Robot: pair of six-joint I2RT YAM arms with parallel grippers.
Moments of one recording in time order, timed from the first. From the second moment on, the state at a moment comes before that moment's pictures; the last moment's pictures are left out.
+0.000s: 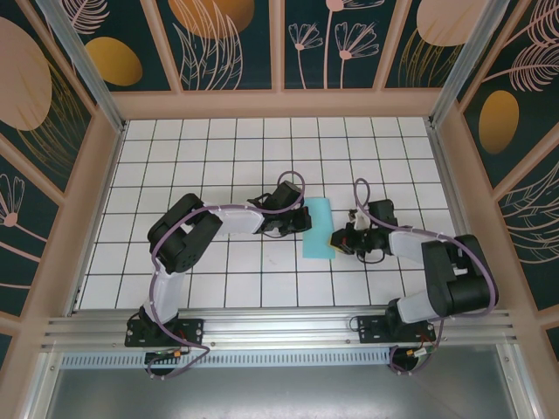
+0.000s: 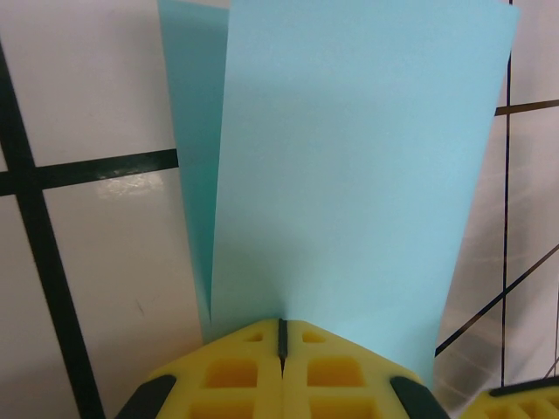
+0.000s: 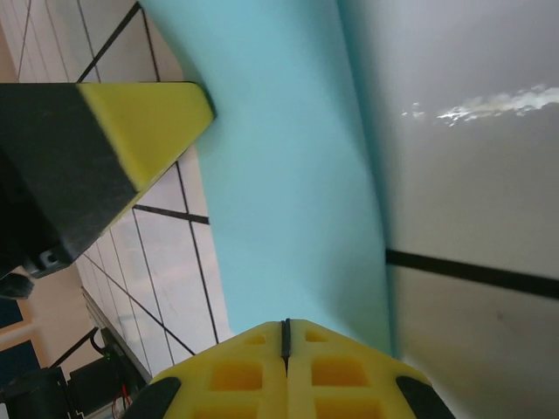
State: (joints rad) left arm -0.81 2.07 1.20 -0.01 0.27 -0.89; right arm 0.20 1.45 0.46 -0.07 -0.75 0.60
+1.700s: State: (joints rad) left arm -0.81 2.08 1.22 -0.03 0.28 -0.86; right arm 0.12 1.71 0.69 -0.09 -0.72 0.56
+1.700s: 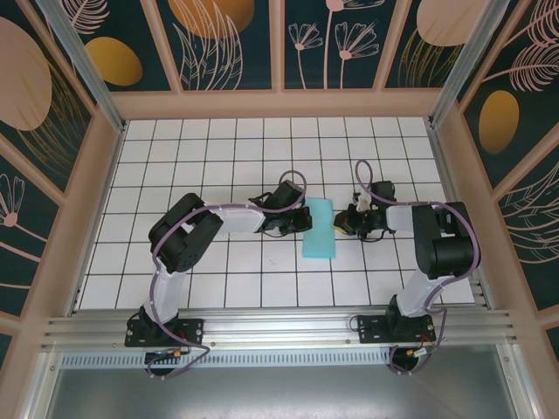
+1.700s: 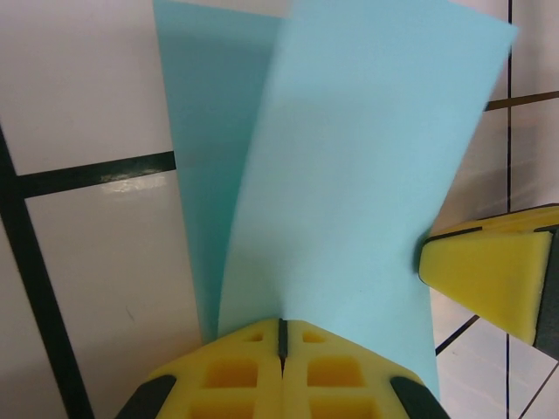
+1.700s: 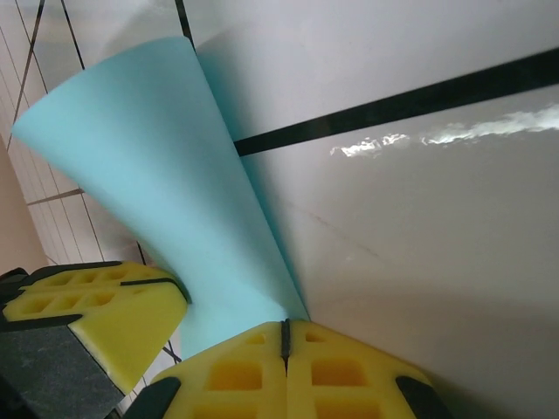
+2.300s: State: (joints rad) left arm -0.81 2.08 1.23 -0.03 0.28 -0.86; right arm 0.12 1.75 0.77 -0.10 -0.74 0.55
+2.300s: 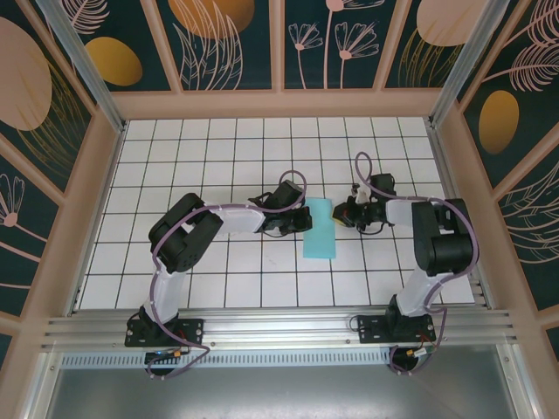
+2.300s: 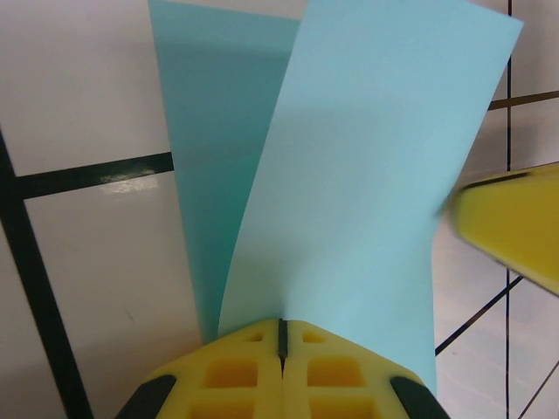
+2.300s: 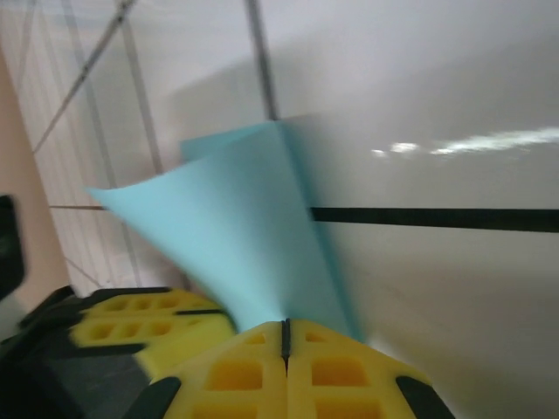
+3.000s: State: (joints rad) left arm -0.81 2.08 1.23 -0.03 0.28 -0.84; right arm 0.11 1.81 0.89 -0.13 -0.75 0.55
